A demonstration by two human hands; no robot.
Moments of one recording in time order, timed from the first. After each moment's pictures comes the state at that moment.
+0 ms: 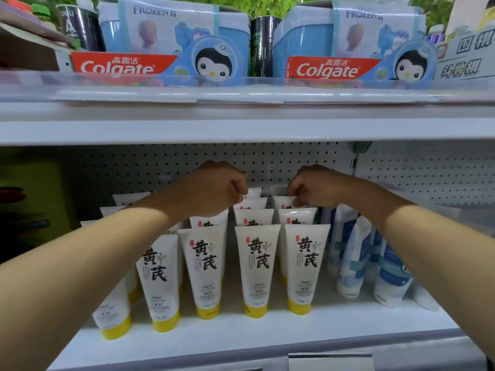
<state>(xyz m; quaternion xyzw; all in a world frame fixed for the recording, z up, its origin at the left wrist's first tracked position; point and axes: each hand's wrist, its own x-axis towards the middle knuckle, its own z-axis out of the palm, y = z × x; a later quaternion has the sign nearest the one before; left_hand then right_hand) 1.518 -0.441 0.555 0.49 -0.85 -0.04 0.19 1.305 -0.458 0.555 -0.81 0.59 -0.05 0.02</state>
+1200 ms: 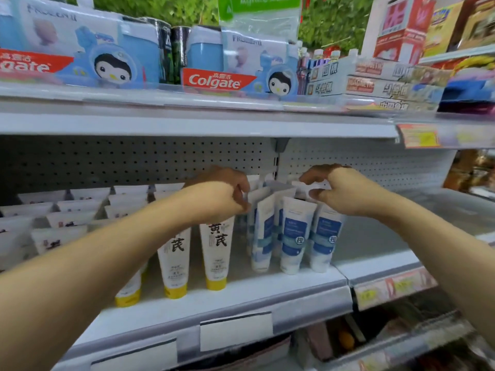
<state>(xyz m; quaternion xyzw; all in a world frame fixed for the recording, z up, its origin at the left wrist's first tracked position) 1.400 -0.361 0.563 0.47 -0.87 -0.07 0.16 1.182 -0.320 0.567 -0.71 0.68 -0.17 -0.04</state>
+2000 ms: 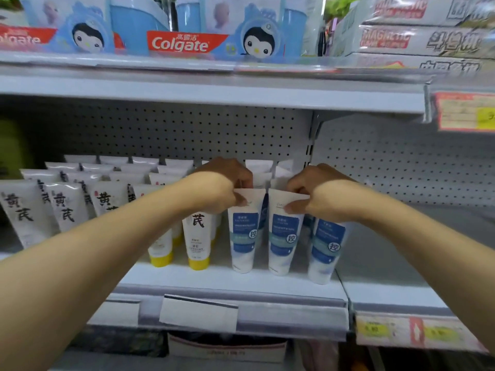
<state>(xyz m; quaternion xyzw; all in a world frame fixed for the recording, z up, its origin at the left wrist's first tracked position) 1.340 -0.367 0.544 0.58 -0.81 0.00 0.10 1.154 -0.364 0.547 -0.86 0.51 -0.08 0.00</state>
